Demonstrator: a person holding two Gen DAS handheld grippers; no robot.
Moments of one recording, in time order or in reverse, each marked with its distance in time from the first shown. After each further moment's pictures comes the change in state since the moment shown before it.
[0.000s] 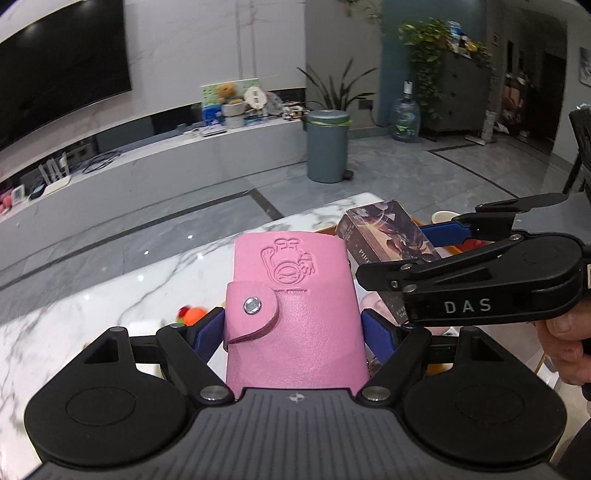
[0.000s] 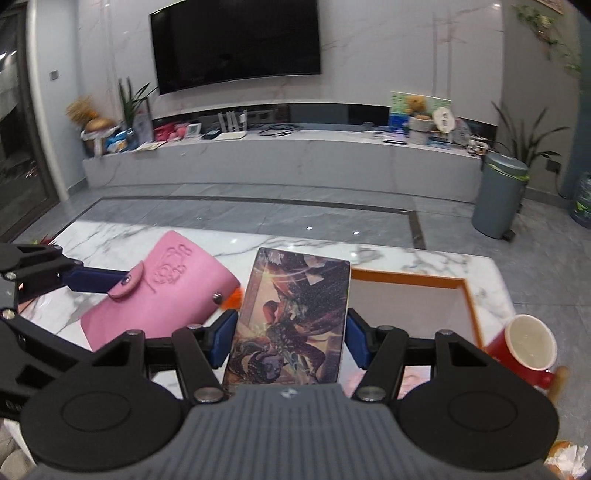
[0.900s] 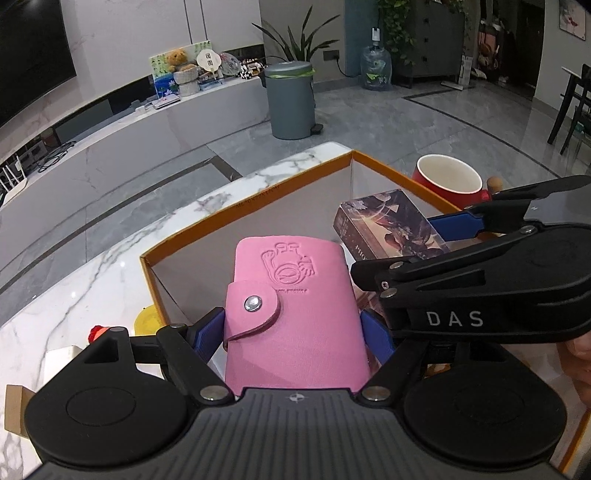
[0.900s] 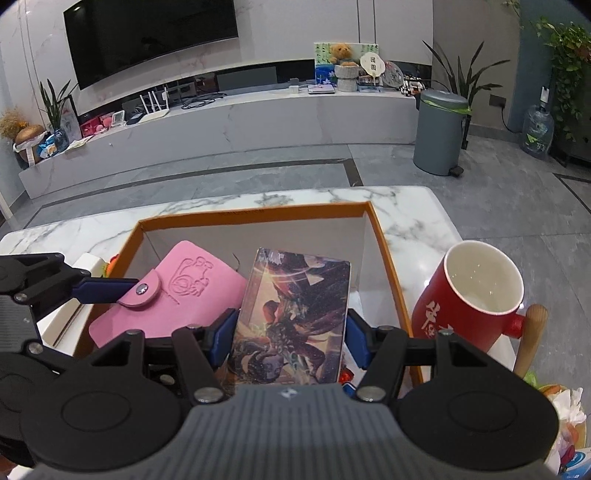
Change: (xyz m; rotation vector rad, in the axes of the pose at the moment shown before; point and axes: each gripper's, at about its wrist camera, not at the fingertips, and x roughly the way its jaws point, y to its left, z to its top) left arm 0.100 -0.053 -0.001 0.109 0.137 -0.042; right arm 0.062 -0.083 -0.028 0.153 0.089 -0.127
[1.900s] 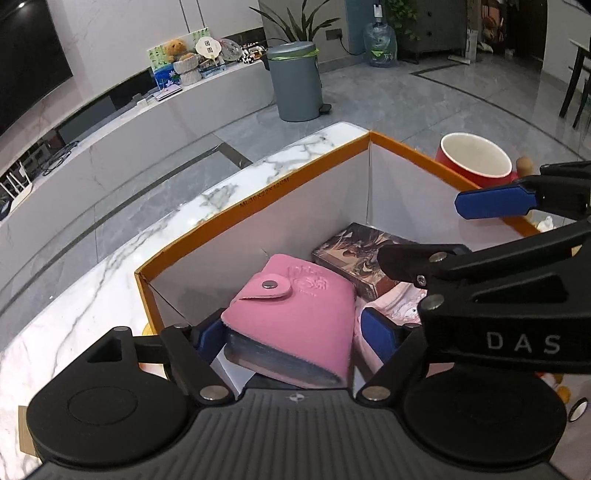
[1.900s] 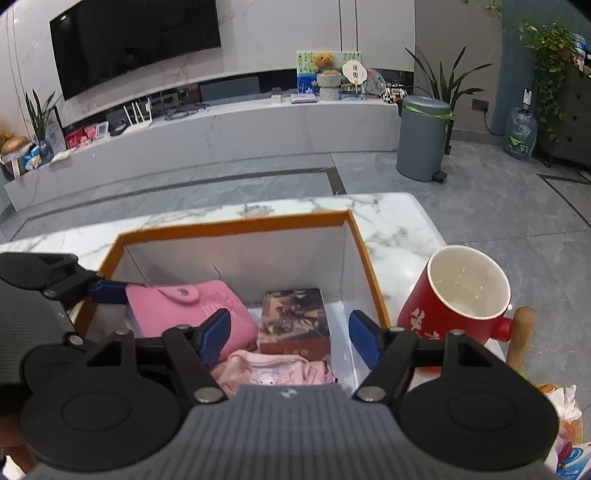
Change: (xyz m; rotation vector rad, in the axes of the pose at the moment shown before) left arm 0.019 0.001 0.013 0.049 0.061 0.051; right arm 0.003 -0.002 0.002 0.003 -0.047 -0.019
